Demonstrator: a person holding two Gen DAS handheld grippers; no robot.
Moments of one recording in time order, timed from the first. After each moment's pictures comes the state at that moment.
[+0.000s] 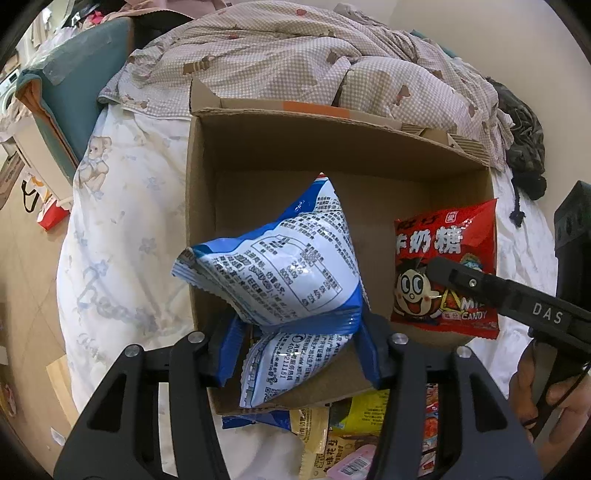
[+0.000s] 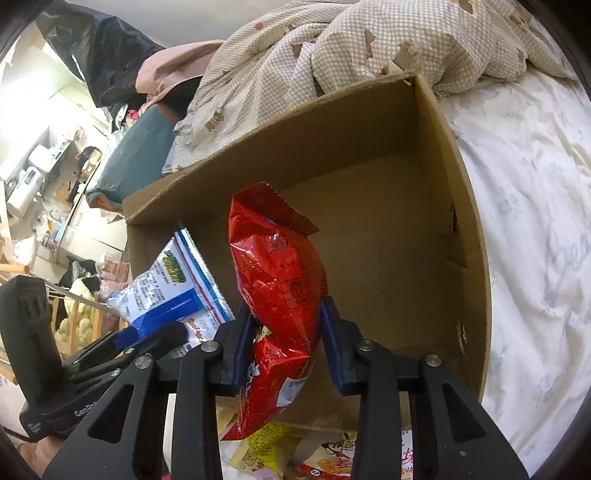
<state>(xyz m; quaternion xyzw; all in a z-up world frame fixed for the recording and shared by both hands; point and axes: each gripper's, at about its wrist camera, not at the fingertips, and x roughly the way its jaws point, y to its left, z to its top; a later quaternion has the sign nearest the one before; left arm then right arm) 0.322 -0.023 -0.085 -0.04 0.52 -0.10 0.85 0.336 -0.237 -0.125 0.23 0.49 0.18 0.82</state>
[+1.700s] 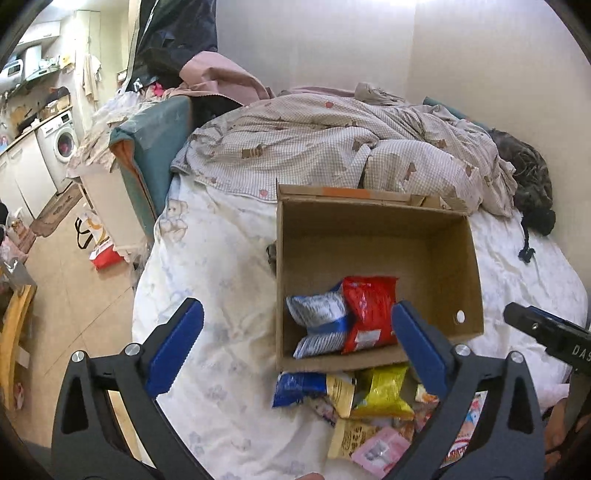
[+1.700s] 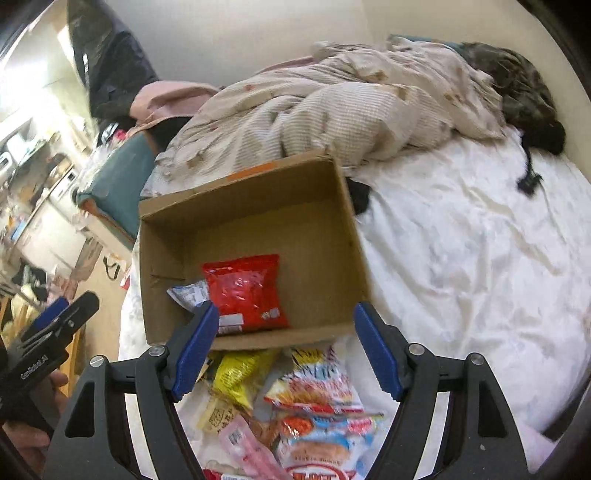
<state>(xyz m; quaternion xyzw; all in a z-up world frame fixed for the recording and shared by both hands) 0.226 0.005 -0.008 -0.02 0.37 -0.02 0.93 0.214 -0.255 -0.055 0.15 0.41 0.07 0.90</state>
